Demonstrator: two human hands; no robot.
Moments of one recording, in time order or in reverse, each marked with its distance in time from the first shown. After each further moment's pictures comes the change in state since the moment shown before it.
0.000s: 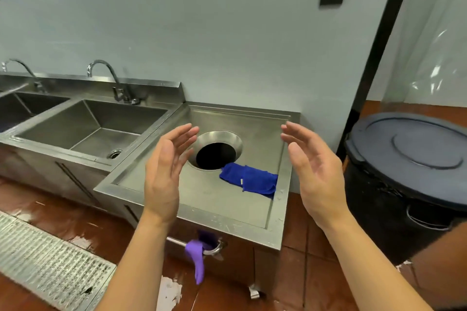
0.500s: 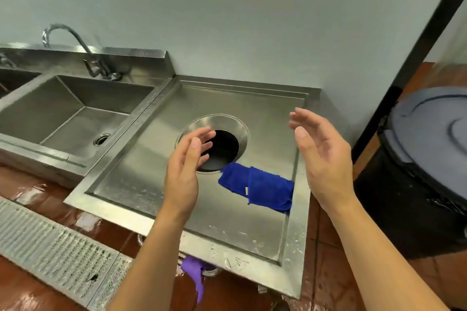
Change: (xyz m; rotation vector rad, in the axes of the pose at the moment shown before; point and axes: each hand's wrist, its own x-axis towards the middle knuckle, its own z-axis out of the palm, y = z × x) left_hand 0.130 -0.169 0.026 0.215 -0.029 -0.293; right_hand 0.133 0.172 0.025 -0.014 0.071 0.174
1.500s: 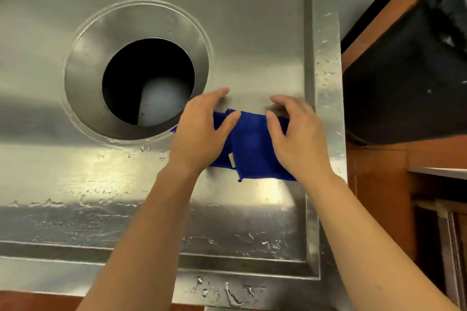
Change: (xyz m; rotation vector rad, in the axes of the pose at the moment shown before) left_hand 0.122 -0.279 0.071 0.781 -0.578 -0.102; right_hand -0.007 0.282 0.047 -0.803 -0.063 0.523
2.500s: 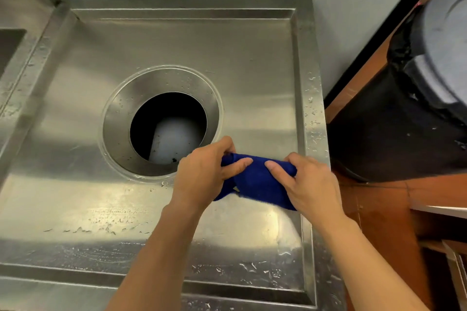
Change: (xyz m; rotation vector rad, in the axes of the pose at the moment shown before) left_hand -0.015 0.030 -0.046 0.154 -0.056 0.082; right_hand -0.016 -0.006 -0.040 -0.265 0.028 -0.105
